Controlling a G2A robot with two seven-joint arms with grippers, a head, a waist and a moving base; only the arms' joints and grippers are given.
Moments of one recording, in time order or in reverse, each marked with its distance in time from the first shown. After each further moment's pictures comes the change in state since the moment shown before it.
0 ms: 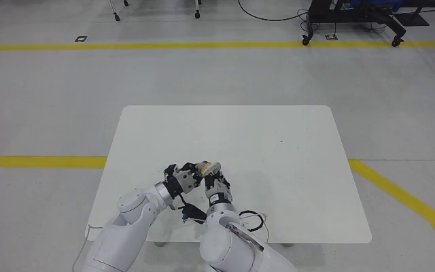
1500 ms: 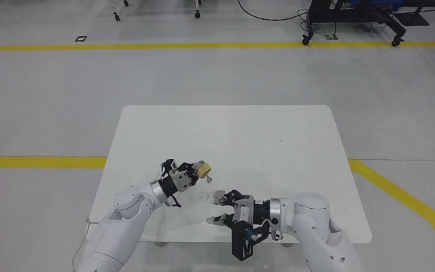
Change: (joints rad) left arm -0.054 0.006 -0.002 0.131 0.106 -0.150 -0.203; right arm -0.212 0.184 0.634 -0.035 0.824 0.000 -1.231
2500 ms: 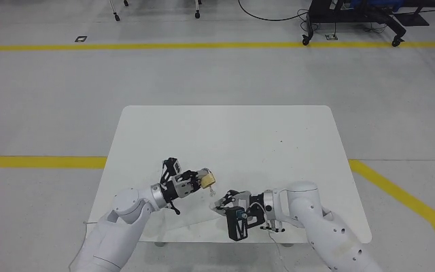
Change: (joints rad) left arm 0.023 0.022 -0.001 -0.062 0.184 -0.111 -0.109; right arm 0.206 0.178 -0.214 0.121 0.498 0.000 0.380
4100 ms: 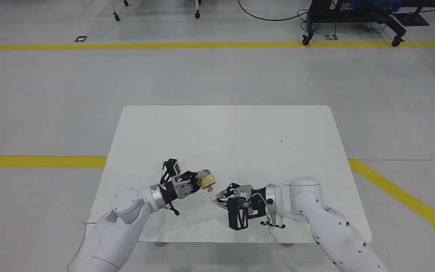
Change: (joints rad) left arm -0.003 0.007 0.001 0.007 -0.052 0.041 0.006; right arm 0.029 0.022 -0.010 -0.002 0.133 0.056 0.080
